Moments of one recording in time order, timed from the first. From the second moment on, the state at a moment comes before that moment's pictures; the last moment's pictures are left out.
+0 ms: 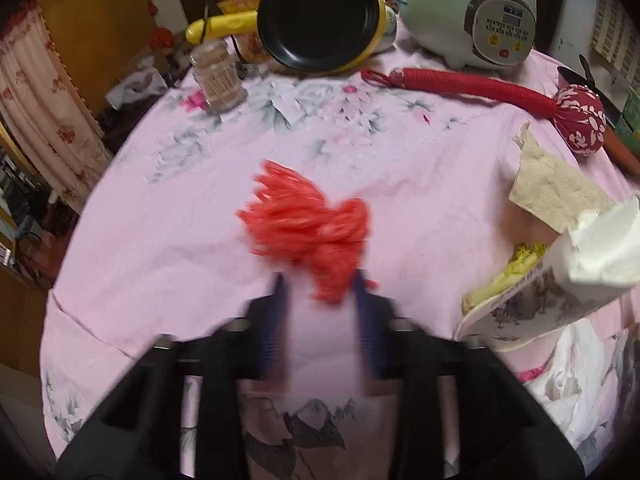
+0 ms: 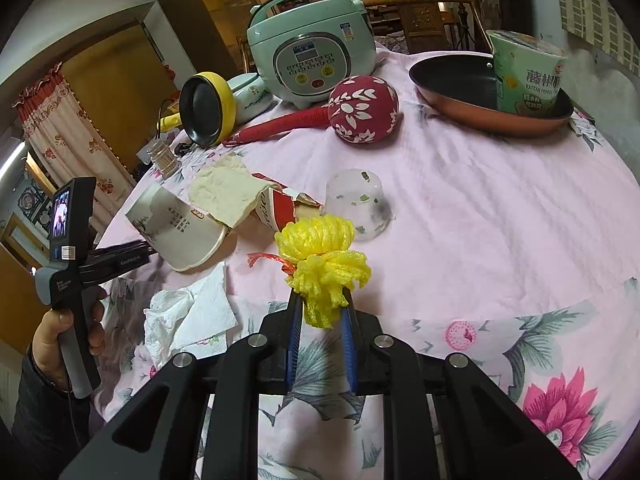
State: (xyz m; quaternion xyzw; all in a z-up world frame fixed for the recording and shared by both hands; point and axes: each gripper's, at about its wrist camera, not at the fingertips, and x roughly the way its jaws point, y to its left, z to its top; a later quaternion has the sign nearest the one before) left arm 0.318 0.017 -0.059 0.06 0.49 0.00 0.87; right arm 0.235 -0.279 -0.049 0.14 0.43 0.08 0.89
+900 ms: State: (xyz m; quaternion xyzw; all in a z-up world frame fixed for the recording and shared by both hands) left arm 0.101 0.067 0.019 0.02 0.42 -0.02 0.91; right arm 0.178 -0.207 -0.018 0.10 0.41 0.17 0.89
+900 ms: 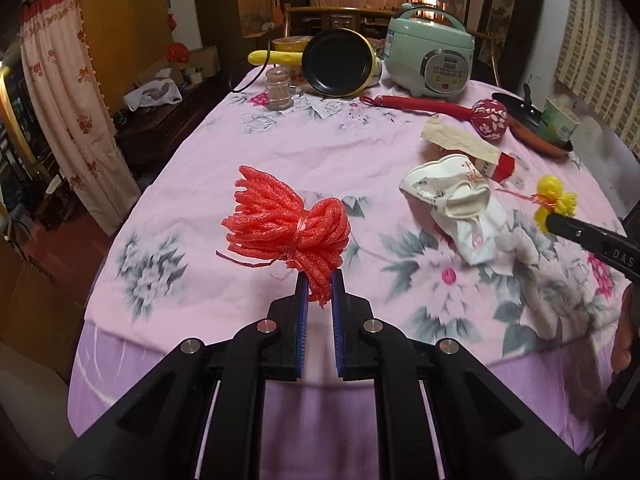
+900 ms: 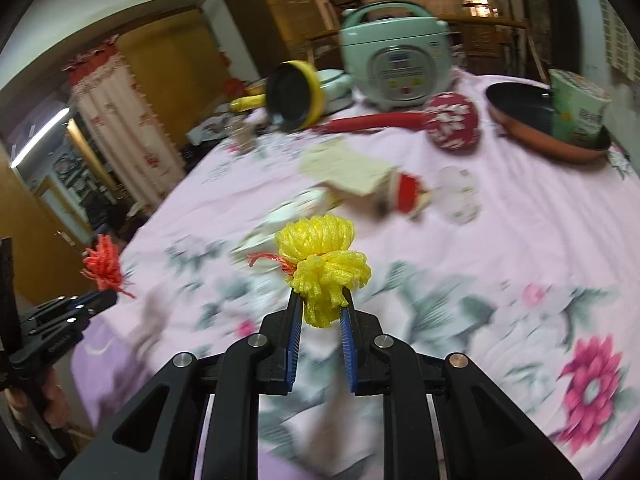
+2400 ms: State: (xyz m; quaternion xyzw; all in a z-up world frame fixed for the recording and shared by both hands) left arm -0.203 0.385 -0.055 -0.24 0.39 0.26 0.85; right arm -0.052 0.237 -0.030 -0.14 0.41 0.55 0.71
